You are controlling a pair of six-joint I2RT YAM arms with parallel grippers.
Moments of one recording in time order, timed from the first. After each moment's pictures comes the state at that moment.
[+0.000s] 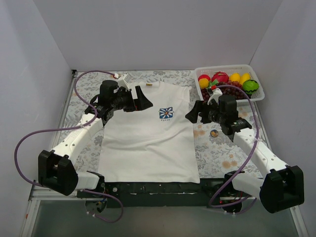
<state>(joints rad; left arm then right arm) -0.36 1.31 1.08 -0.25 0.47 -0.52 0.31 1.11 0.77 -0.16 -0.38 0.33</state>
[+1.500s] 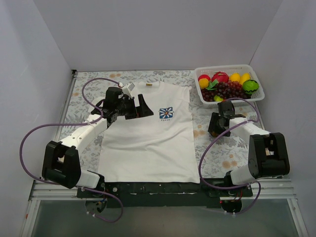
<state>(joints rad) -0.36 1.39 0.97 -0.19 0.51 -0.52 0.14 1.46 0.75 -0.40 0.10 0.36</state>
